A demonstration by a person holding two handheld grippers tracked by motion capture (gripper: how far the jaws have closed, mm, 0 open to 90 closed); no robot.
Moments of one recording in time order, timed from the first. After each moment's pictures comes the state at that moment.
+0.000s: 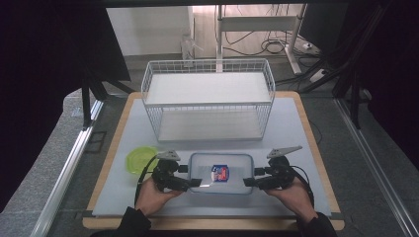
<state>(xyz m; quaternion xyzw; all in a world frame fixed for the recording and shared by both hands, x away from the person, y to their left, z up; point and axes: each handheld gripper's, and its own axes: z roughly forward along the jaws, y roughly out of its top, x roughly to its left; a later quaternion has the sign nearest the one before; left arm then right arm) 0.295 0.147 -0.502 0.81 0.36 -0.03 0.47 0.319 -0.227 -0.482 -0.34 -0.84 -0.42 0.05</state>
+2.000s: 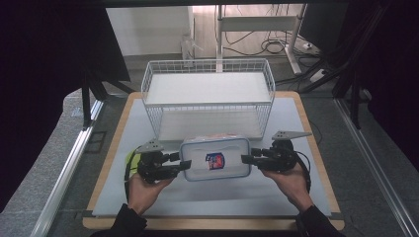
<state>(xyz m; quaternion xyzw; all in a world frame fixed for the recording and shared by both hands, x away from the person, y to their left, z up) 0.284 0.165 -0.446 0.76 0.39 0.07 0.51 0.331 -0.215 -0.426 -0.35 -0.79 -0.51 0.00</state>
